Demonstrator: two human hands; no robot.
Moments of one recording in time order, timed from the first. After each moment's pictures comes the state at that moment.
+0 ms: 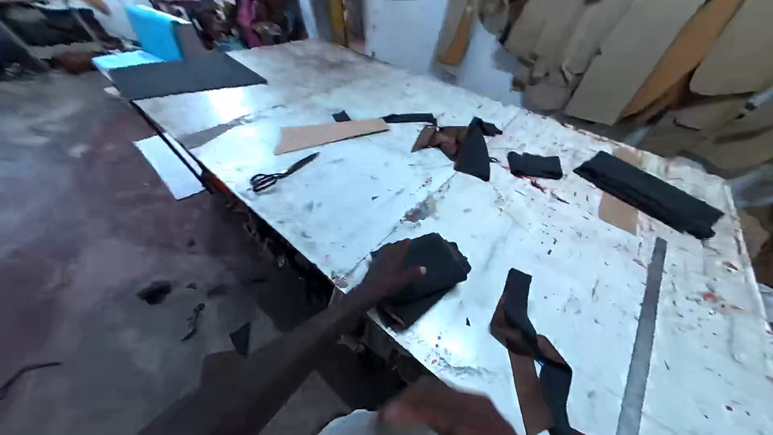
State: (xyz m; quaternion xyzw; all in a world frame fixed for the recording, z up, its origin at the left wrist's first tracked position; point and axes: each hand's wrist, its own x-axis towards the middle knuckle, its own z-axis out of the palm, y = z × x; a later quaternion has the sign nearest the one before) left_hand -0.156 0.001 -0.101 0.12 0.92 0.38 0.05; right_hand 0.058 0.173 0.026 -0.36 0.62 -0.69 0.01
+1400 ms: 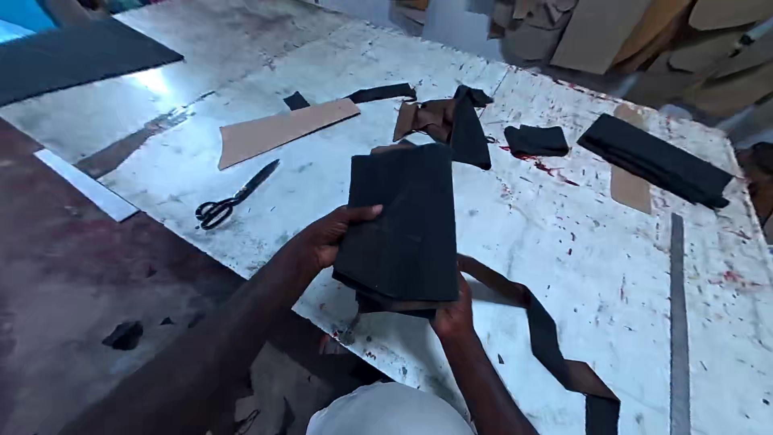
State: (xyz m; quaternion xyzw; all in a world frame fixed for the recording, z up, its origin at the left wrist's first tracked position) left_hand -0.327 -0.105 -0.002 -0.07 0.56 0.76 0.32; right_hand -0.215 0.101 -0.121 0.20 0.28 -0.94 -0.01
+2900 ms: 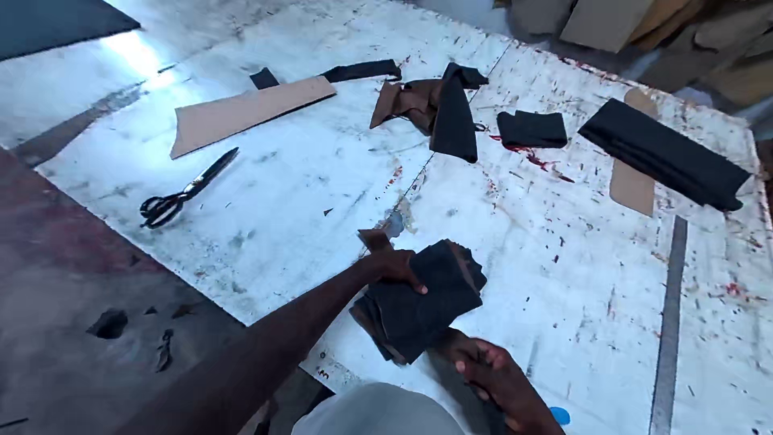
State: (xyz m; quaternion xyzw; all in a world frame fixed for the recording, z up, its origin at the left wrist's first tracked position) left_hand -0.381 0.063 -0.146 0.14 0.79 0.36 0.47; right_hand -0.151 0.280 -0.112 0.13 0.60 -0.74 0.26
